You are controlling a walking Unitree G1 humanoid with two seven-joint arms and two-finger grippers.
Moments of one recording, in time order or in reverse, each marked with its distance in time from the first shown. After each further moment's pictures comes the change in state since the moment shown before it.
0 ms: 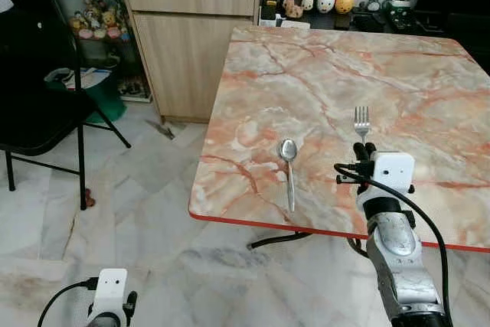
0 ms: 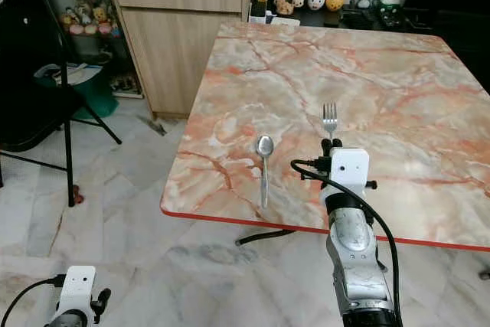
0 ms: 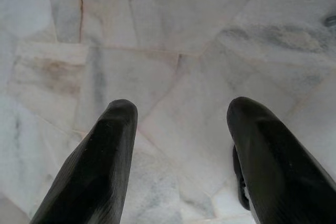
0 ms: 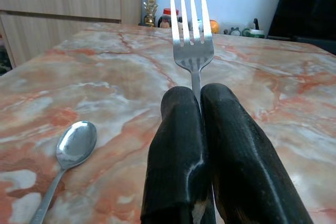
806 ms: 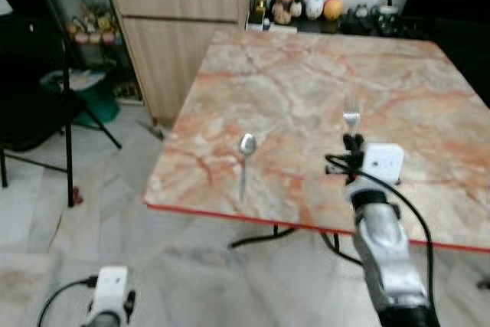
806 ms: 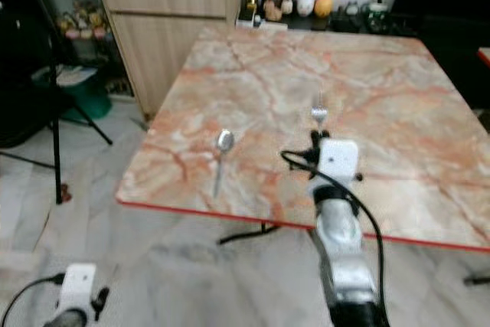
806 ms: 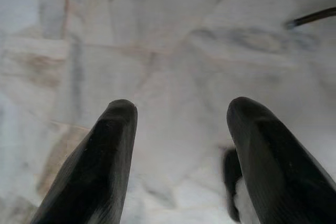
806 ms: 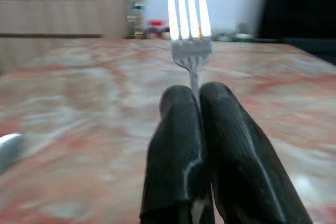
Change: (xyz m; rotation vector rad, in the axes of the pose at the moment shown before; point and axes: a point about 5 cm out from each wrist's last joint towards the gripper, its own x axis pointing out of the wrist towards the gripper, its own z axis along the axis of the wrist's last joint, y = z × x) left arm 0.000 -0.005 0.001 -0.005 -0.003 0.001; right arm 0.006 0.008 0.007 0.045 -0.018 -0.027
